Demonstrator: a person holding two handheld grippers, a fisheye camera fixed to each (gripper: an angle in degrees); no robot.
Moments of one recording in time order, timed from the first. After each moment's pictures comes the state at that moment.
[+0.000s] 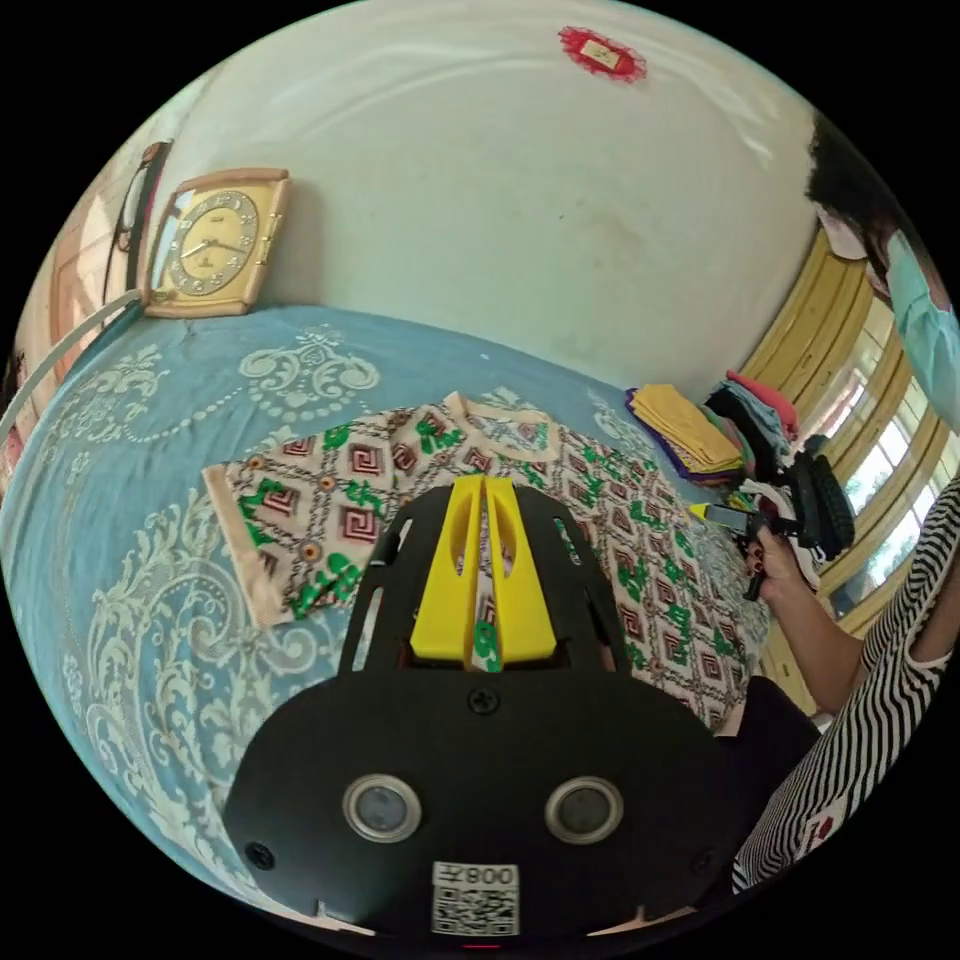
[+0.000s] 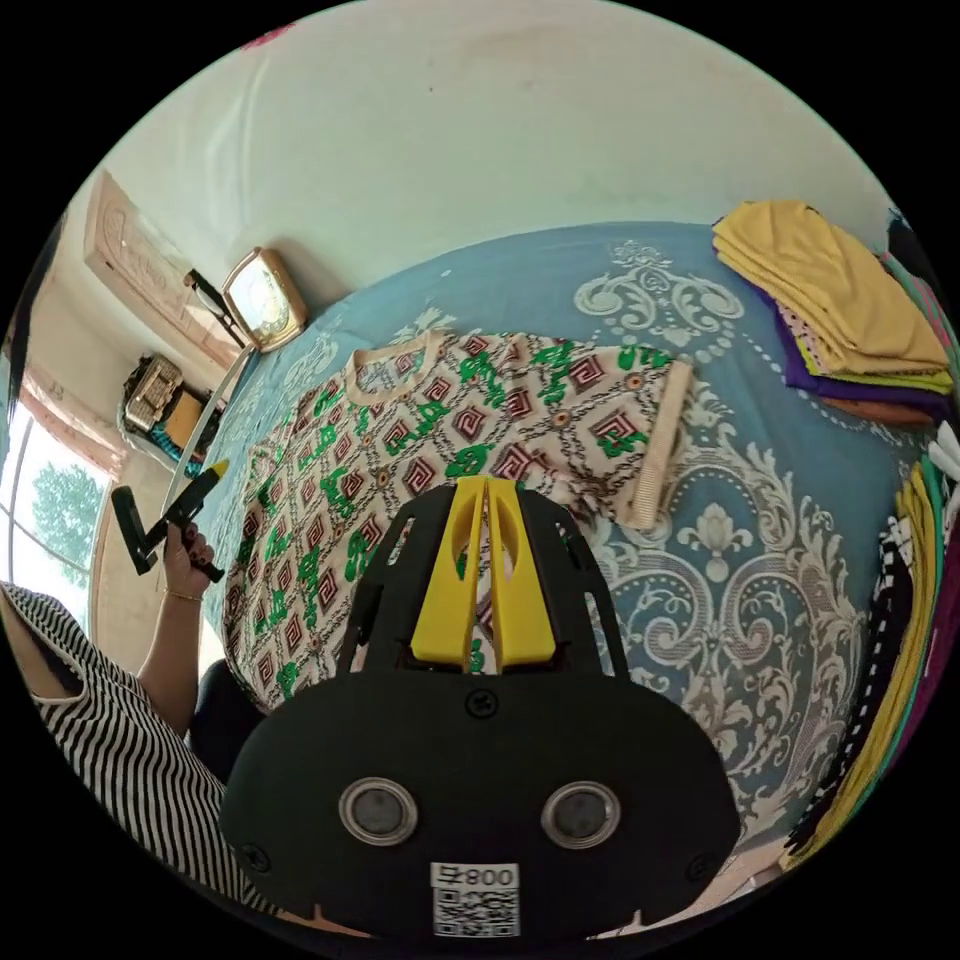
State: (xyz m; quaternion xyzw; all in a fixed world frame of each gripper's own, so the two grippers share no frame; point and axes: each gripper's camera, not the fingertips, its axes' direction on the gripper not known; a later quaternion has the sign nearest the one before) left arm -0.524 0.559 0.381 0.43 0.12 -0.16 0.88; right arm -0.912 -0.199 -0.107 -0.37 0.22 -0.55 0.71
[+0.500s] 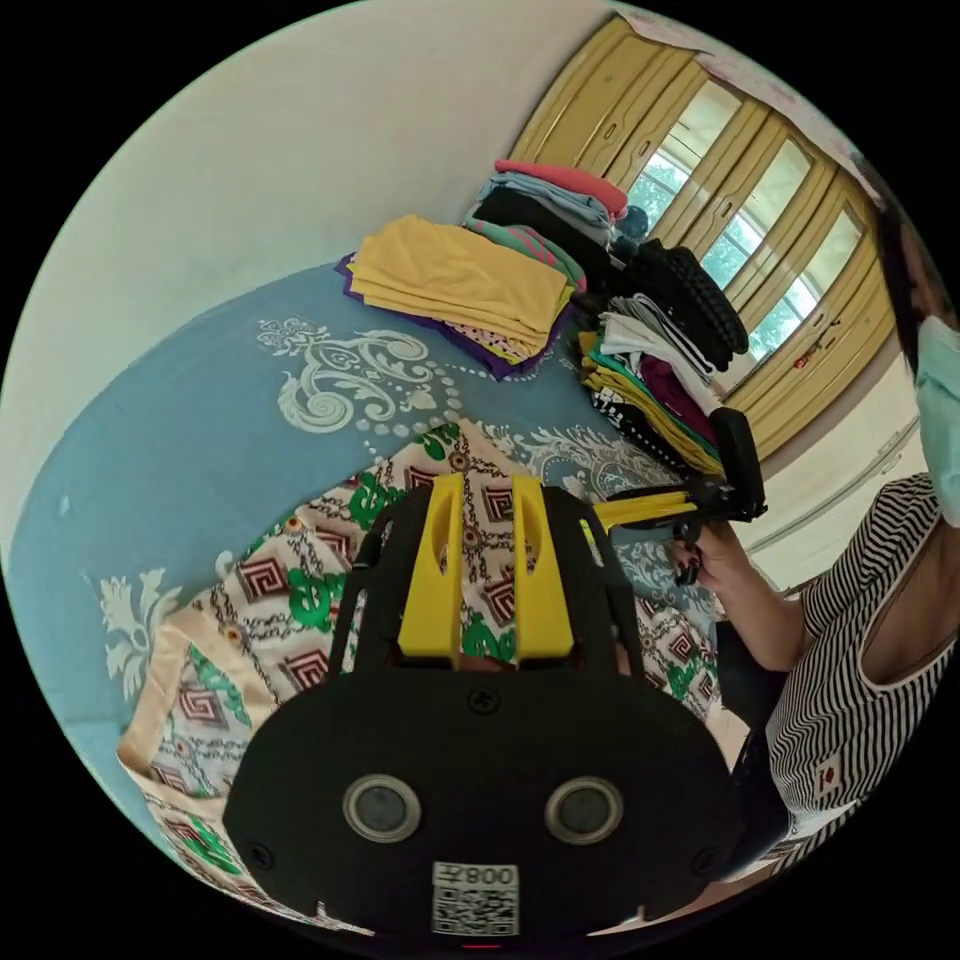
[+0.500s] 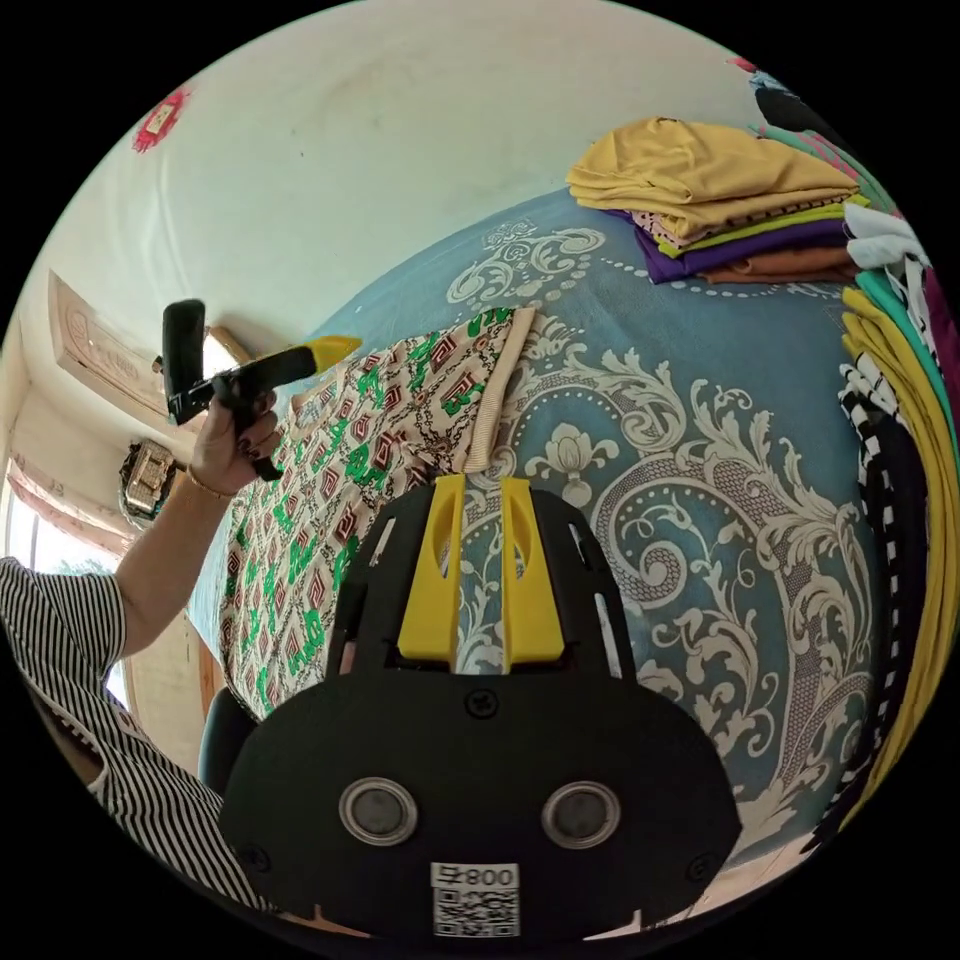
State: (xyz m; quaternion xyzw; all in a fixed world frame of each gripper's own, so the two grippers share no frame) left arm -0.326 0.072 0.292 0.25 0.19 0.22 0.92; right arm -0.810 -0.353 -0.172 -0.37 0.23 -0.47 0.77
